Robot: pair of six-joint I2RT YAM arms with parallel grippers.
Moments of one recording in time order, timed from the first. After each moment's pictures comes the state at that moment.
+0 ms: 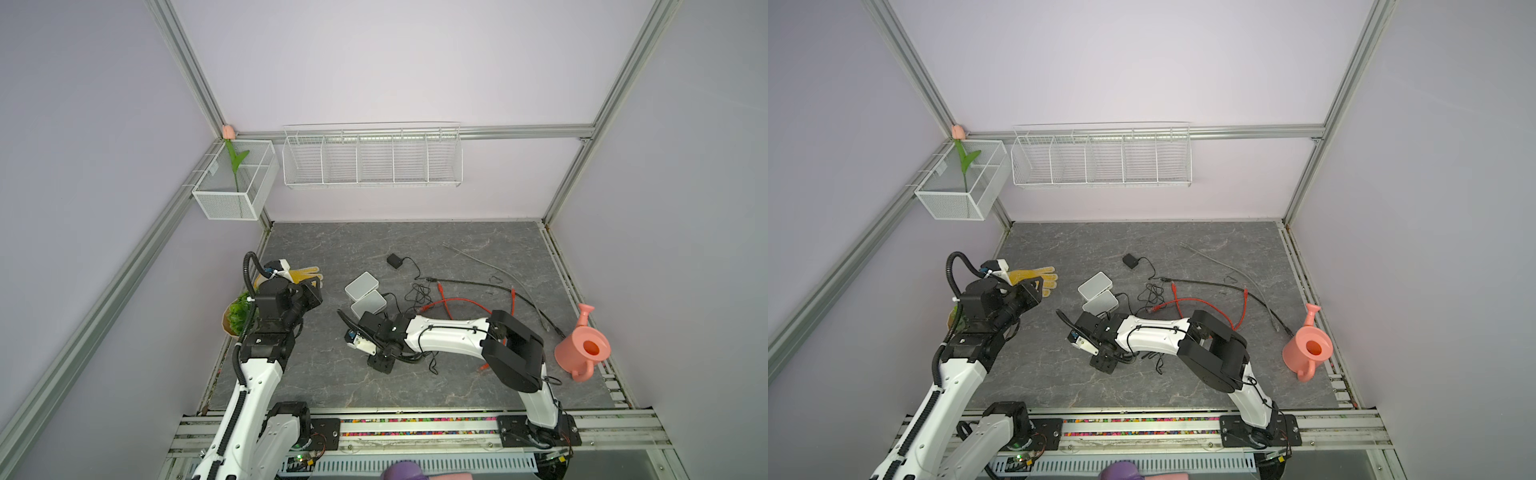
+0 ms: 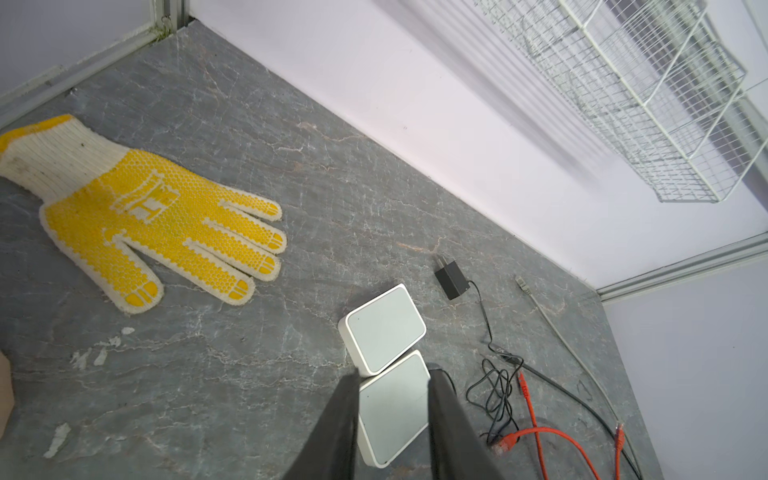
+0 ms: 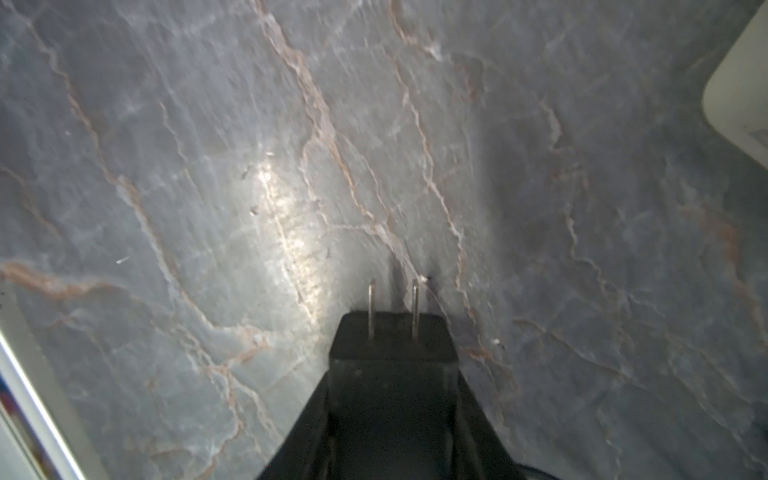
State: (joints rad) left arm -0.07 0.84 0.68 -0.23 0.15 -0.58; right arm 1.16 2.06 1.48 -0.68 -0.02 -0.08
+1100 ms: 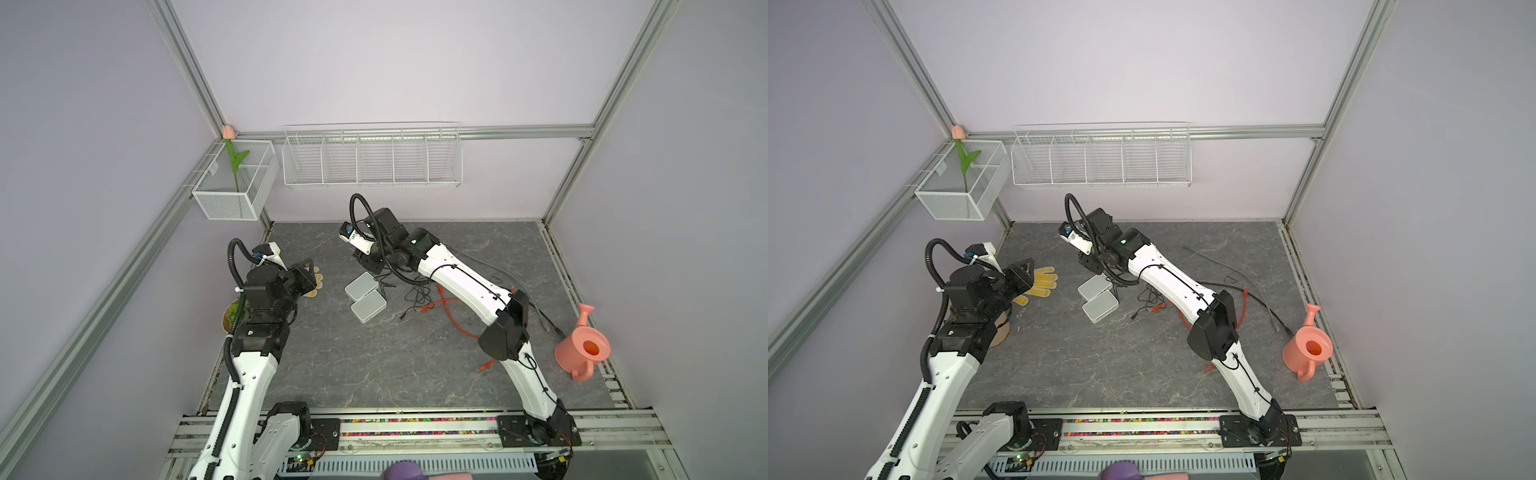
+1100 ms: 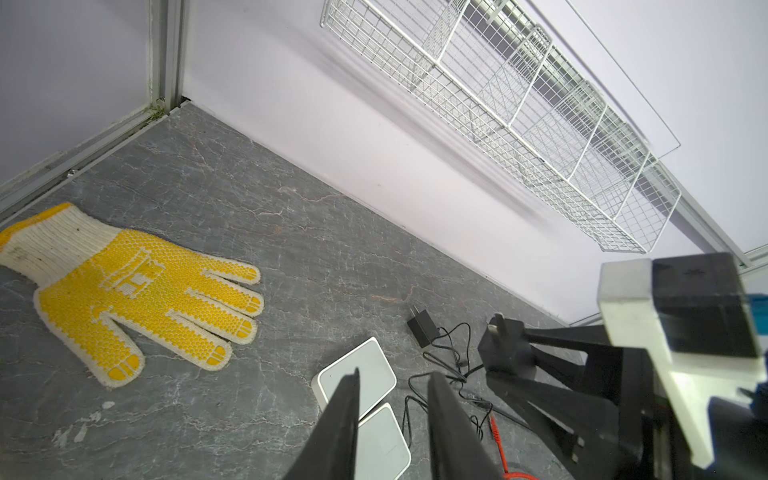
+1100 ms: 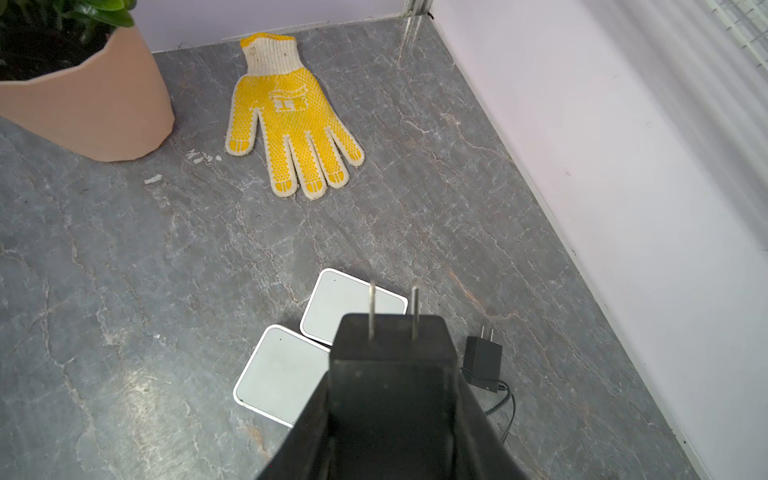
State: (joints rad) left arm -0.05 0.88 0.81 -0.22 0.15 -0.58; right arm 0.87 2.27 2.40 -0.87 -0.01 -0.33
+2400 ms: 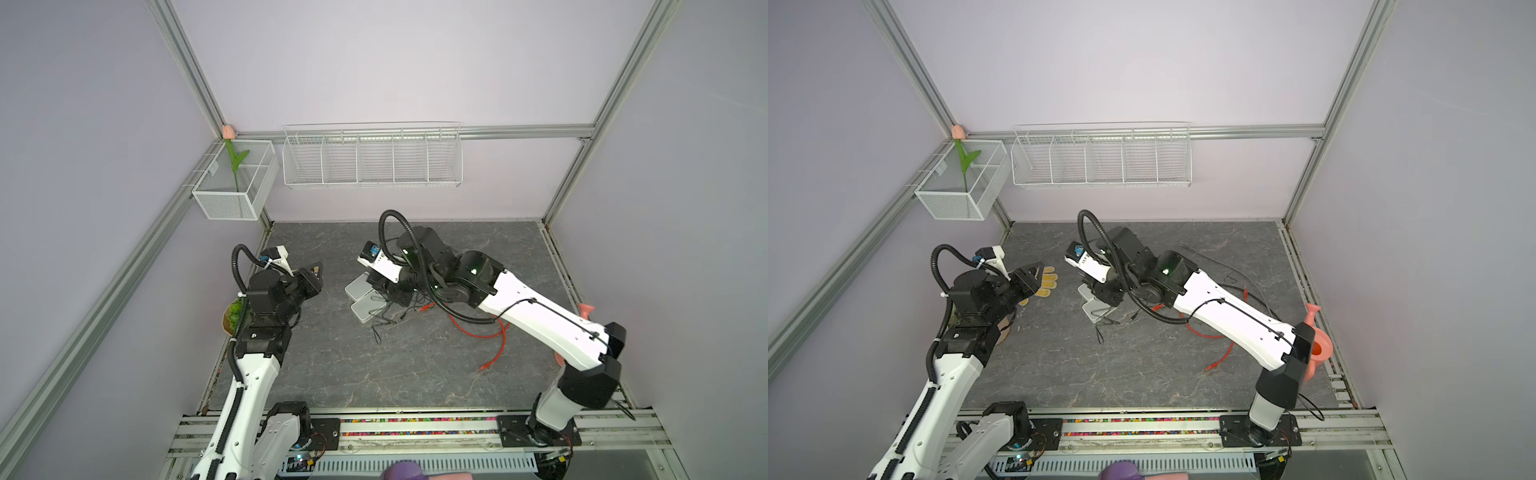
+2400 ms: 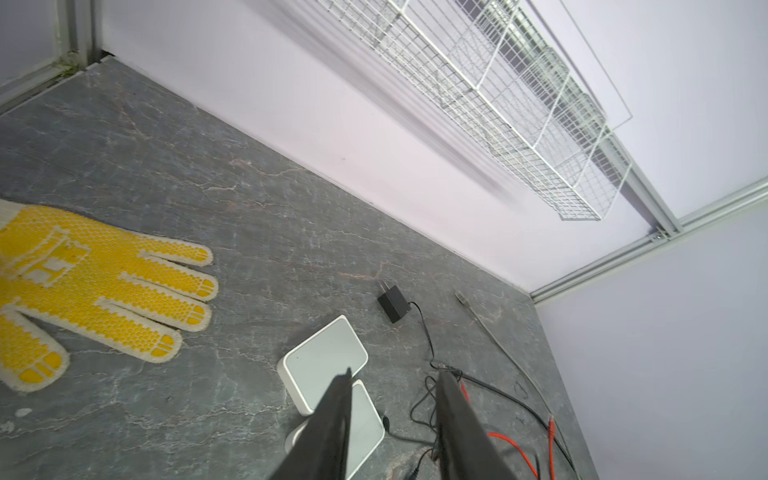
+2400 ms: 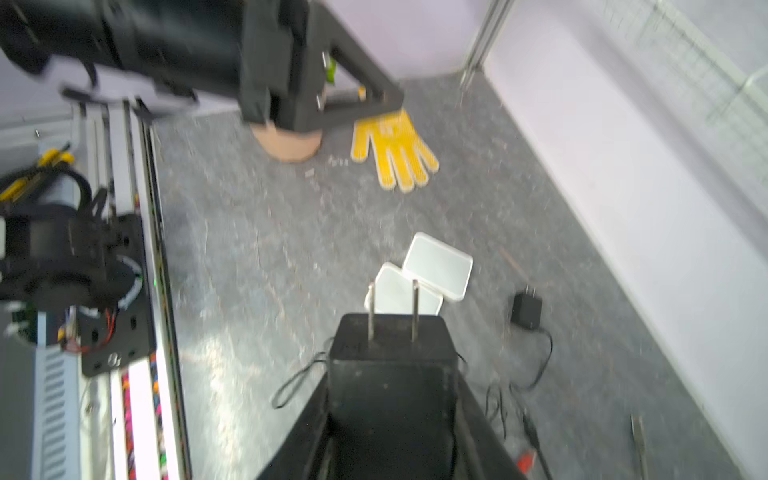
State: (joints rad) left arm -0.04 0.85 0.73 -0.14 0.32 -0.61; right arm 1.01 1.65 1.79 -0.88 -0.01 -0.24
